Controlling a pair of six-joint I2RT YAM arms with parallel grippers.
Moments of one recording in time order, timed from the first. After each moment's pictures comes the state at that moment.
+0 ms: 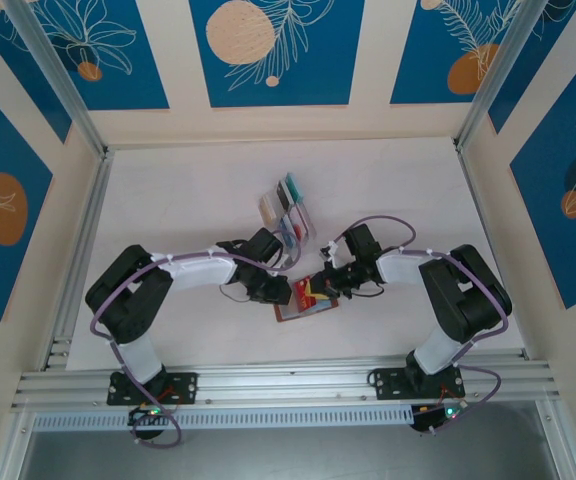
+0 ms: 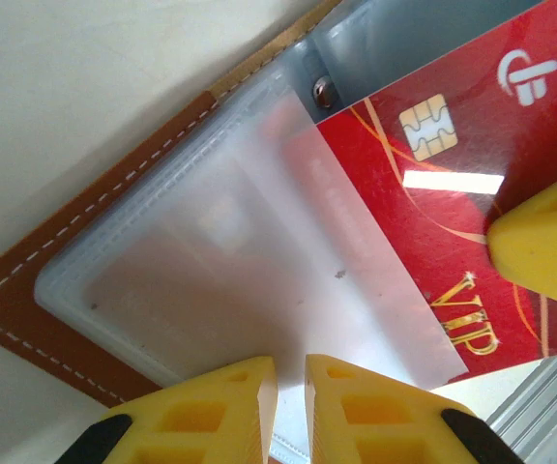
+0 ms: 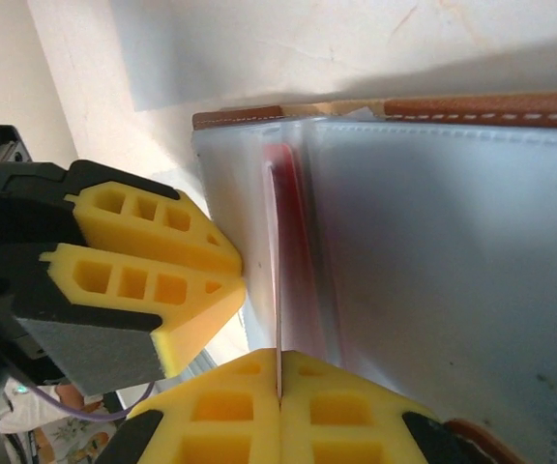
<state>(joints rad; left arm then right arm) -0.77 1.75 0.97 -0.45 0.43 -0.52 0.43 1.63 0.67 -0.18 -0.89 0.61</state>
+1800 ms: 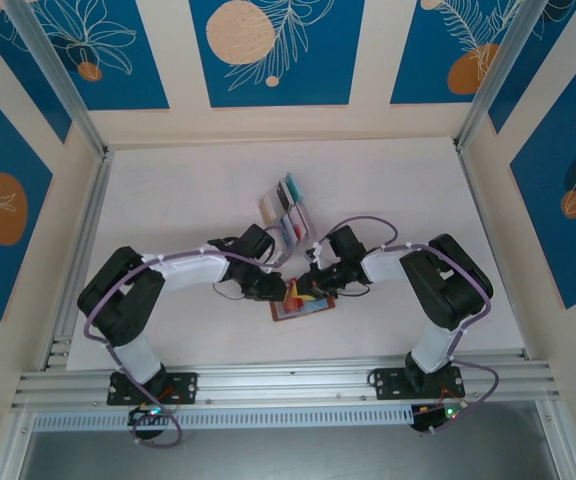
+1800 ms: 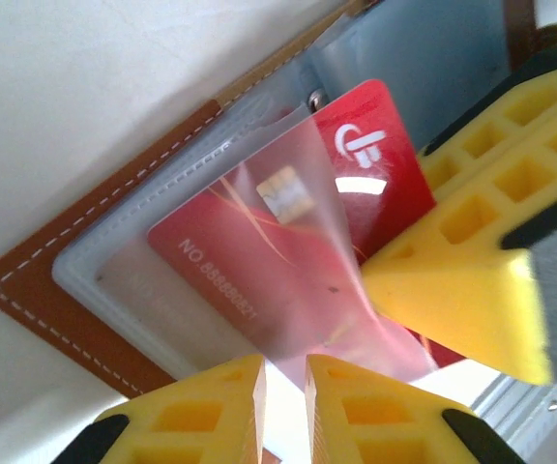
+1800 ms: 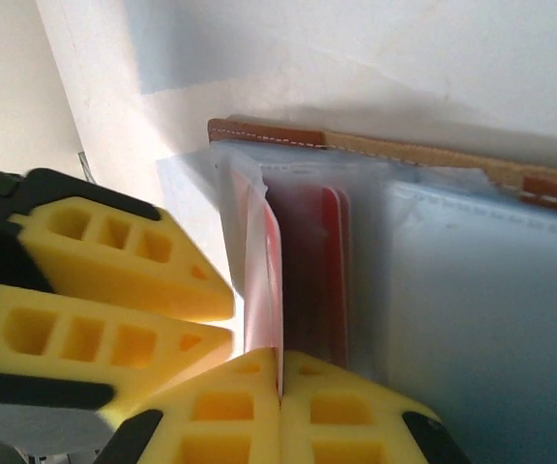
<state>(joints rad) -0.73 1.69 0.95 -0.45 0.48 -0.52 0.53 1.74 0.71 -0.05 -0.88 0.68</state>
